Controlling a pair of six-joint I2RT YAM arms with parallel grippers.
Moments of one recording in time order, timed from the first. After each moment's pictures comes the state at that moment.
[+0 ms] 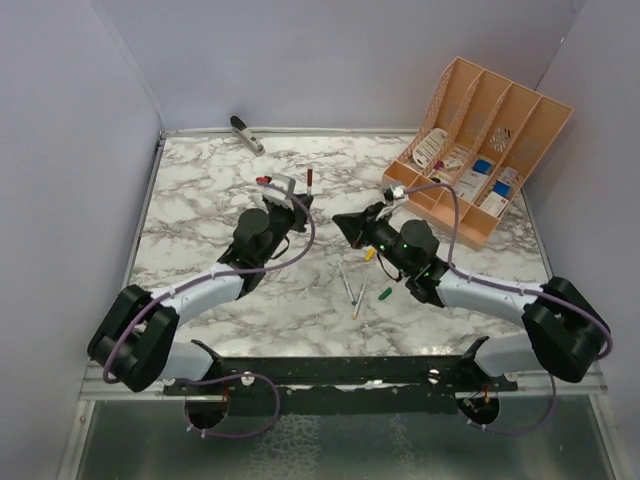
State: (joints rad) left arm -0.60 1.27 0.53 0.82 -0.07 -0.18; right arm 0.76 1.40 0.62 0.81 -0.01 0.47
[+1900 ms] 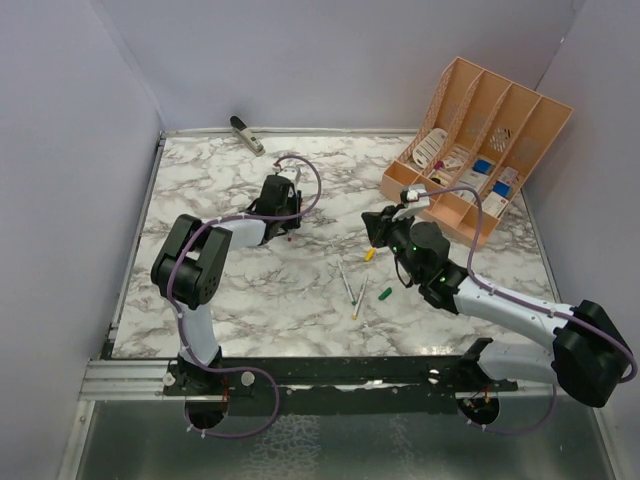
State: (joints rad) left arm -0.40 1.88 1.03 0.17 -0.01 -0.25; right arm 0.76 1.18 0.60 0.53 0.32 0.33
